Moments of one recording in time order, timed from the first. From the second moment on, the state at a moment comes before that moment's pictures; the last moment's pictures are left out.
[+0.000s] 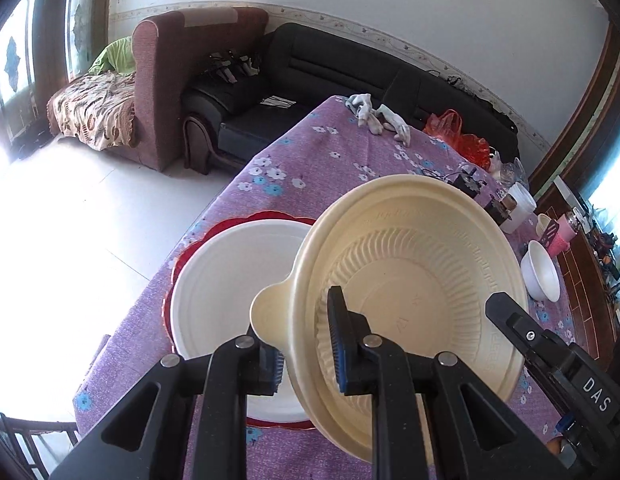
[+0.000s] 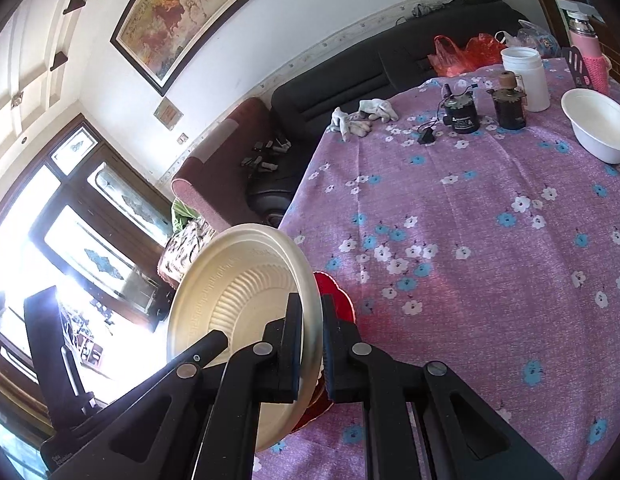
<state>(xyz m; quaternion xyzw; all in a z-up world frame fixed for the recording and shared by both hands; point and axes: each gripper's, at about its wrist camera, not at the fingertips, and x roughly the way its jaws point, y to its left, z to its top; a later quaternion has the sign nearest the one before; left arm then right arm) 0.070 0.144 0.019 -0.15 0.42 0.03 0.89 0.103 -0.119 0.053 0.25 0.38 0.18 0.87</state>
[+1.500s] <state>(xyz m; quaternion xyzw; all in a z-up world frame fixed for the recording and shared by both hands) 0.086 0.174 -0.005 -0.03 0.48 0.05 0.87 0.146 -0.053 0.014 0.22 0.42 0.21 0.85</state>
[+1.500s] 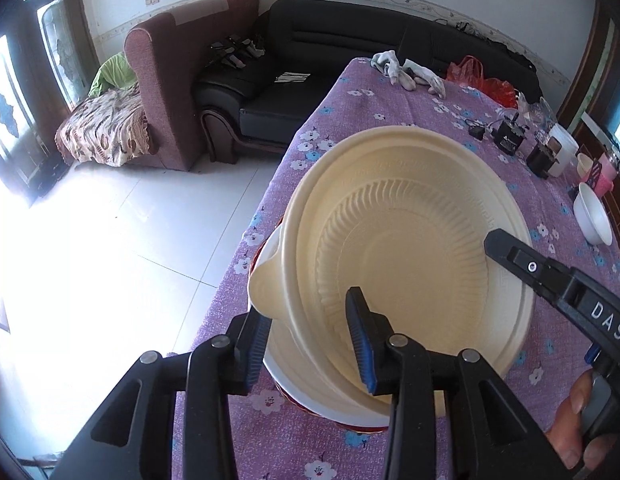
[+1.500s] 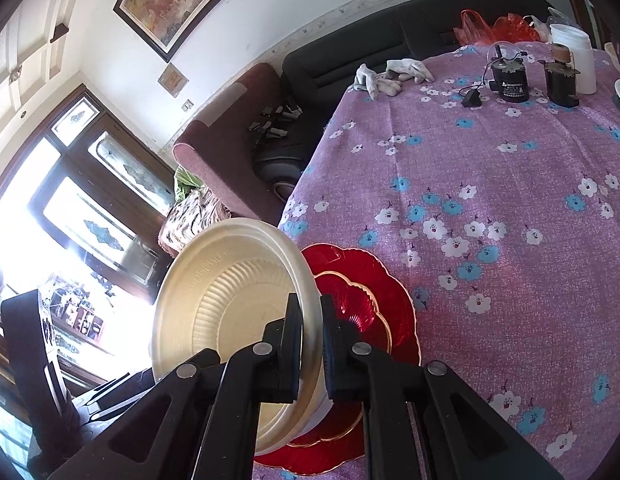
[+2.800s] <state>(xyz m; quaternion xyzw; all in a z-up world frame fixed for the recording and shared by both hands) 0.025 0.197 0.042 -0.10 0.37 0.07 0.92 0.106 -0.085 0.062 0.14 0.30 0.11 0.94</state>
